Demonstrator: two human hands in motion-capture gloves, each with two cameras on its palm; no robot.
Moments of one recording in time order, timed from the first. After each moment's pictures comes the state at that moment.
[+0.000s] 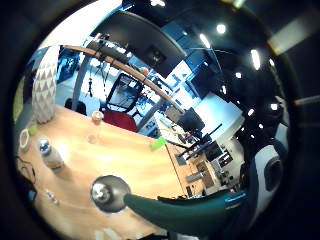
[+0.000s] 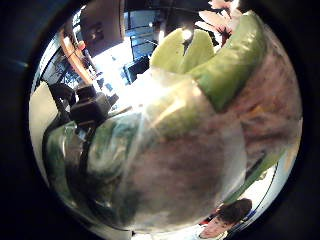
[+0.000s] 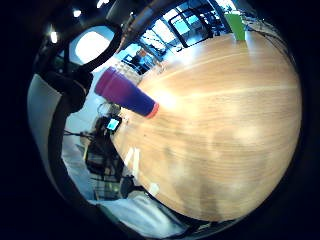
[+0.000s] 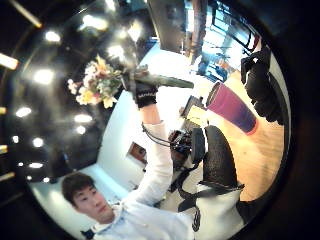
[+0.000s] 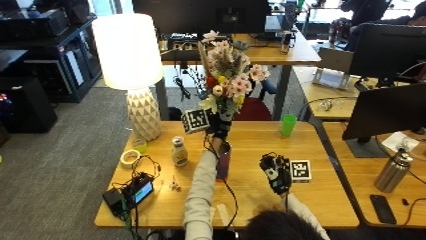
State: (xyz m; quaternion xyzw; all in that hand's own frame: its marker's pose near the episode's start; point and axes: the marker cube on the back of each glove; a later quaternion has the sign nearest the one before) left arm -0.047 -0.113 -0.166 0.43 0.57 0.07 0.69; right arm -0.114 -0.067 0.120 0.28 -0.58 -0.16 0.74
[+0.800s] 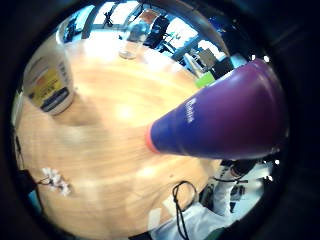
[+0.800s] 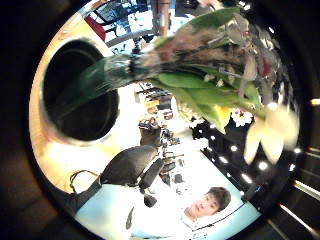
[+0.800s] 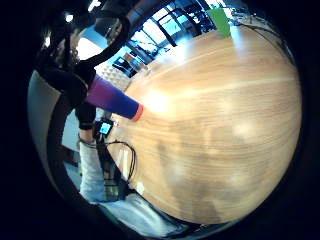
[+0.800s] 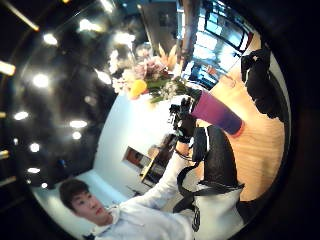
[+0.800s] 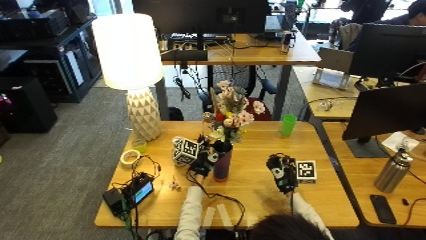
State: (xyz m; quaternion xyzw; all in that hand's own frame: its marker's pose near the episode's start) left arm -0.095 -0.035 0.042 0.11 0.50 -0.04 0.86; right arm -0.076 -0.084 0.143 0.28 -0.56 -0.12 0.77
